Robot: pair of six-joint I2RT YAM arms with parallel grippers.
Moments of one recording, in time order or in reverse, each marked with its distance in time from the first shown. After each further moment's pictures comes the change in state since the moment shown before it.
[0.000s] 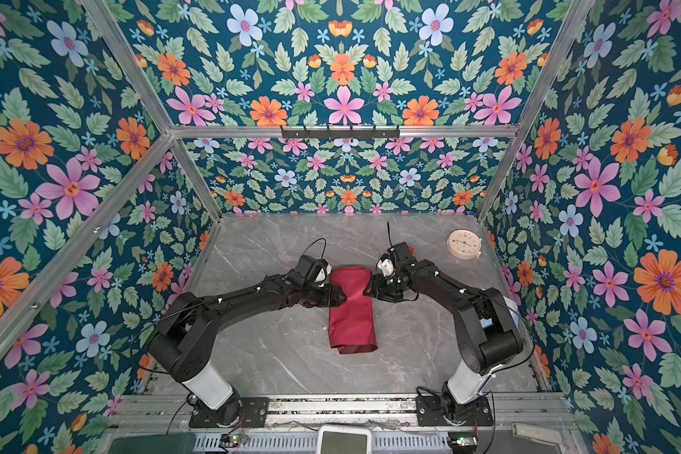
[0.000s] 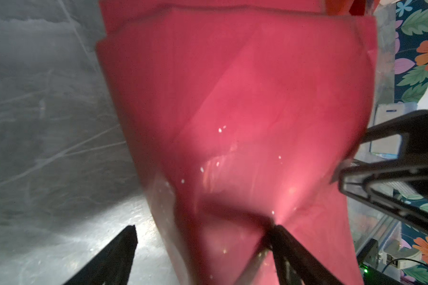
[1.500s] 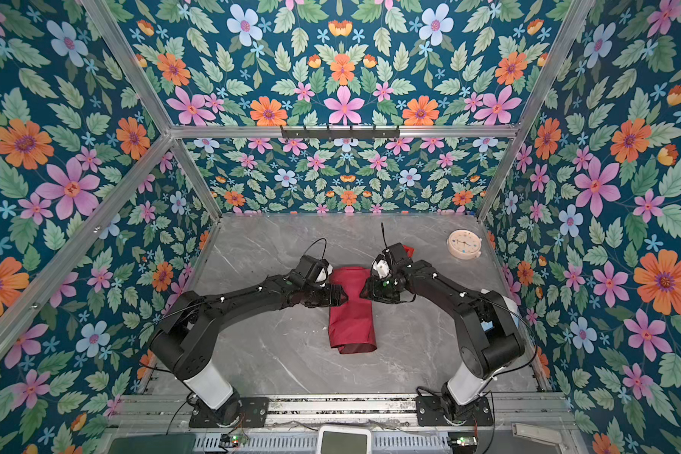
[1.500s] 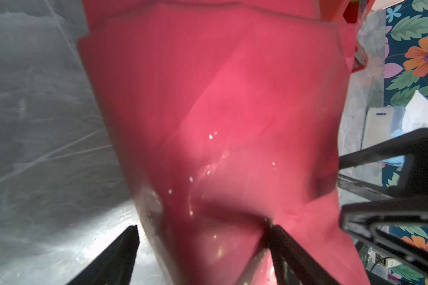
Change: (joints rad) left arm -0.001 0.017 0.000 0.029 0.020 -0.022; right arm 0.053 -0.047 0.000 -0.027 0.011 -0.003
